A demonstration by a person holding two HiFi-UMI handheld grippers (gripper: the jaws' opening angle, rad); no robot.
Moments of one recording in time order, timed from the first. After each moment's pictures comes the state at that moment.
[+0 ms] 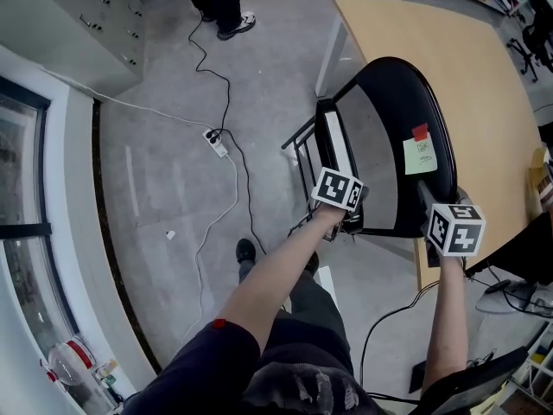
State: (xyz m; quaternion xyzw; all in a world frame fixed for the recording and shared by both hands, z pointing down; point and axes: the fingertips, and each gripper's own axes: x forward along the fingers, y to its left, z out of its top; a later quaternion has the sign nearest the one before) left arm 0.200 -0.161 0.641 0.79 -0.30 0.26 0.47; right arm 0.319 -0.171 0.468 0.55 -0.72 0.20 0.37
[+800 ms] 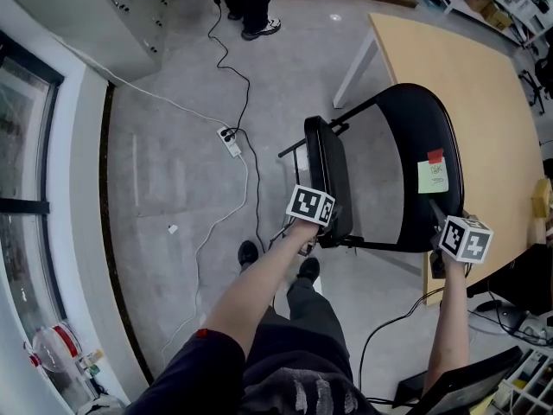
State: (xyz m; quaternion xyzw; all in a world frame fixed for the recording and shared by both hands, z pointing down) left arm 0.075 -0.128 0.680 0.74 -0.35 0.26 0.51; right arm 0.308 -0.172 0.498 0.55 -0.71 0.27 0.35
